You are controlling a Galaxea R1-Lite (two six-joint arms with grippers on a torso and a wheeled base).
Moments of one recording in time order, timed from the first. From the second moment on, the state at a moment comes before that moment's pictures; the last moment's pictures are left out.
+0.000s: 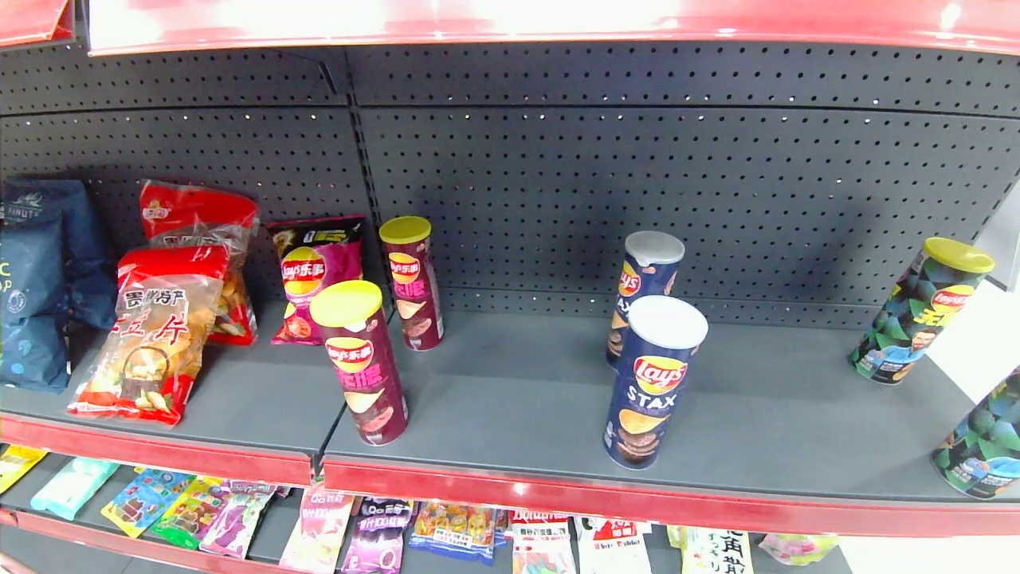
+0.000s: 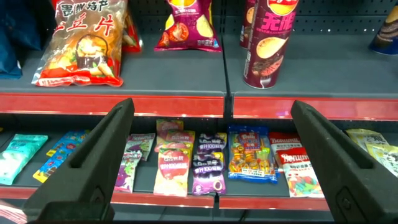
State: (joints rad) left arm 0.00 0.01 0.00 0.01 -0.06 0.01; right arm 0.06 0.31 -0.04 -0.14 0.20 -0.17
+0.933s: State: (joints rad) left arm 0.00 0.01 0.00 0.01 -0.06 0.01; right arm 0.00 0.00 0.00 0.00 0.00 0.00
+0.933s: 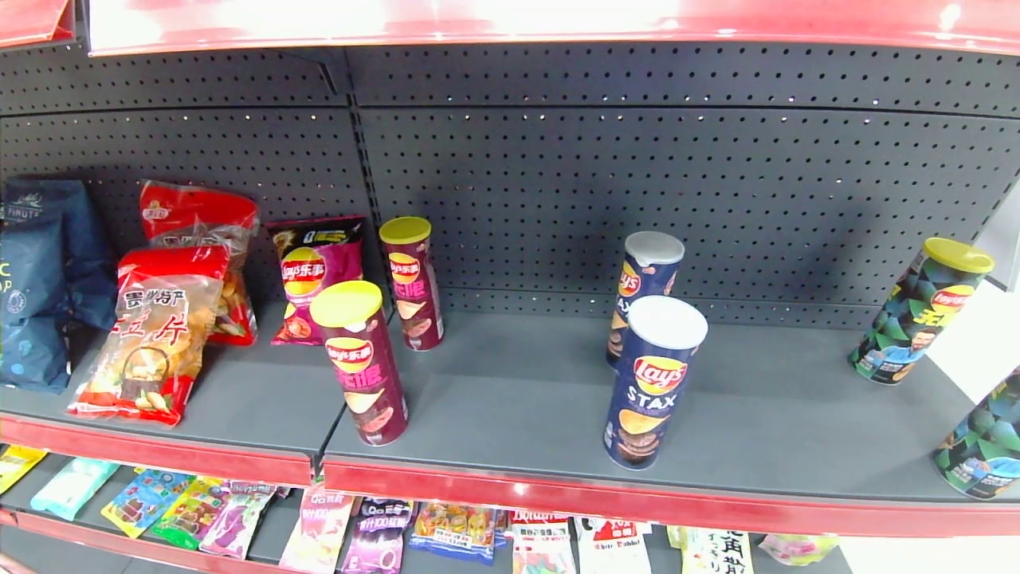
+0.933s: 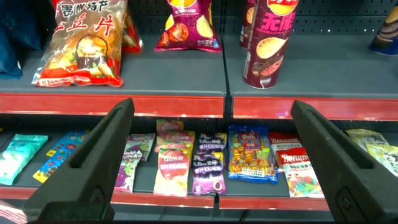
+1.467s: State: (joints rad) left arm 0.00 0.01 0.00 0.01 -0.06 0.01; right arm 0.00 0.00 0.00 0.00 0.00 0.01
